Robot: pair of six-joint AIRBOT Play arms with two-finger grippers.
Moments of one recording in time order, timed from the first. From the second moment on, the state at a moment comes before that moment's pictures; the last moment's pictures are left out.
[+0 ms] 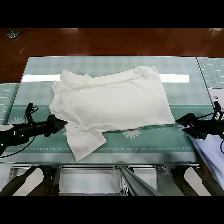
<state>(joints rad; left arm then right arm) 0.43 -1.02 0.30 0.50 -1.05 -1.00 -0.57 -0.93 0.49 -1.01 1.10 1.45</state>
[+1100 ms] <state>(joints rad) 0.44 -1.00 0.63 0.33 -1.13 -1.00 -0.24 -1.34 1.25 -0.89 1.20 1.44</state>
